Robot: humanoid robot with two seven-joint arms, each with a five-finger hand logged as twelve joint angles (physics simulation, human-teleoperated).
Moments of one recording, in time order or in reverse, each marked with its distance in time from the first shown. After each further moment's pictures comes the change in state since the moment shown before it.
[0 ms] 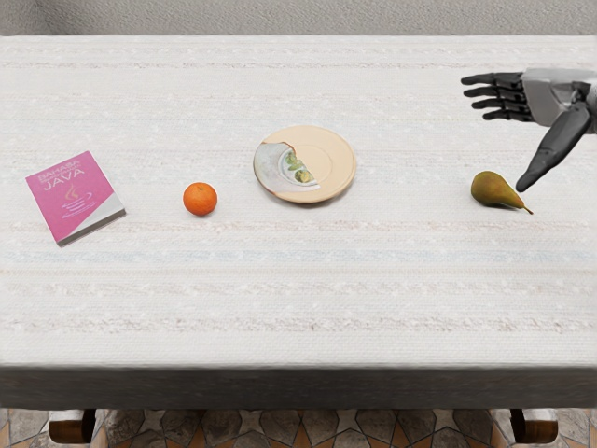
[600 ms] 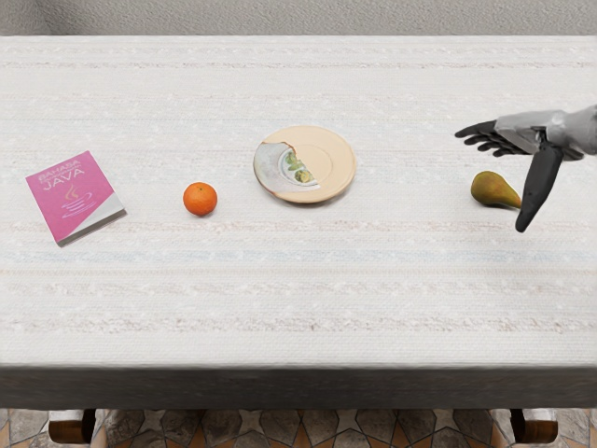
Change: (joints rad) left arm -0.001 0.000 0.000 0.000 0.000 0.000 0.000; right arm -0.015 0.043 0.085 0.246 -0.264 -0.156 -0.441
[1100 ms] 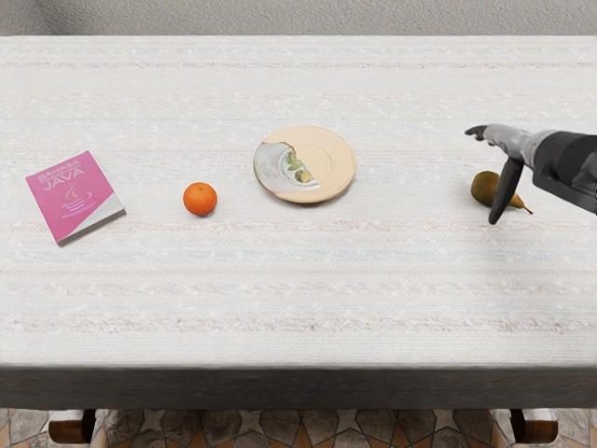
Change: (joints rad) left arm 0.000 0.000 0.000 0.000 0.000 0.000 0.000; right arm -0.076 0.239 -0.113 -0.127 -0.285 -0.415 -0.103
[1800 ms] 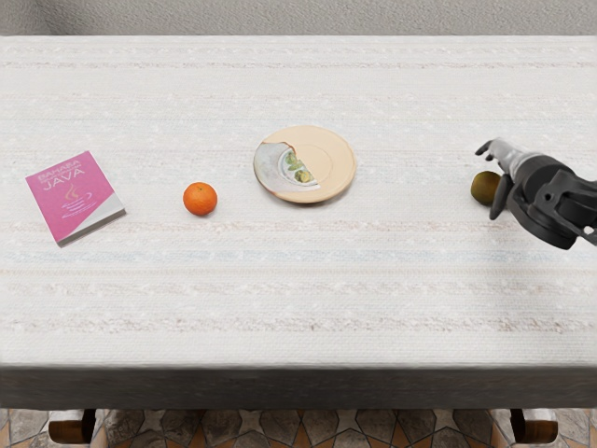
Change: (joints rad) left arm 0.000 0.000 0.000 0.000 0.000 0.000 0.000; right arm -0.039 0.176 -0.116 -0.243 -0.112 -0.185 -0.002
